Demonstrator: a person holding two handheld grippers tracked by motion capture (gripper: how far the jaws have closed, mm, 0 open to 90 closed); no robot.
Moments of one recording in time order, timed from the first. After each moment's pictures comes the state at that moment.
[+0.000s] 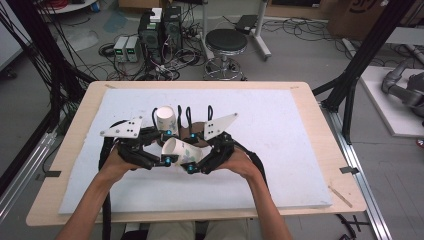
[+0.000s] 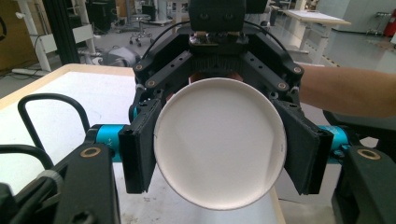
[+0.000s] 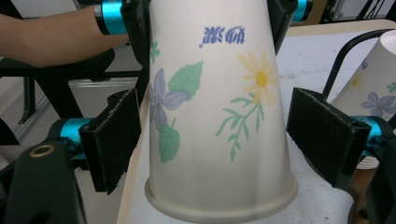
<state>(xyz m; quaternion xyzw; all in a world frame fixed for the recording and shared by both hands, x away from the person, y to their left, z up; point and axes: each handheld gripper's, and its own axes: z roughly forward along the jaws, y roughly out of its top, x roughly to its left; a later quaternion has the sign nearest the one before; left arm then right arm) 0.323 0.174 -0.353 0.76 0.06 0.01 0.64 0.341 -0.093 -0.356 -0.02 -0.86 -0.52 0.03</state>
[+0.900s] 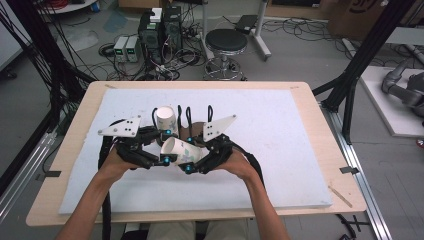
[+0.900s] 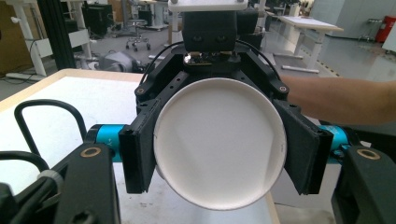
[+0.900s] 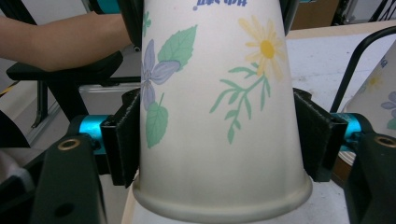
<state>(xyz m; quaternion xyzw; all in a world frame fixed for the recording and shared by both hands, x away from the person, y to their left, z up) 0.324 0.176 -0.352 0.76 0.06 0.00 0.65 0.343 -0.090 -0.367 -0.02 -0.85 -0.53 0.05</state>
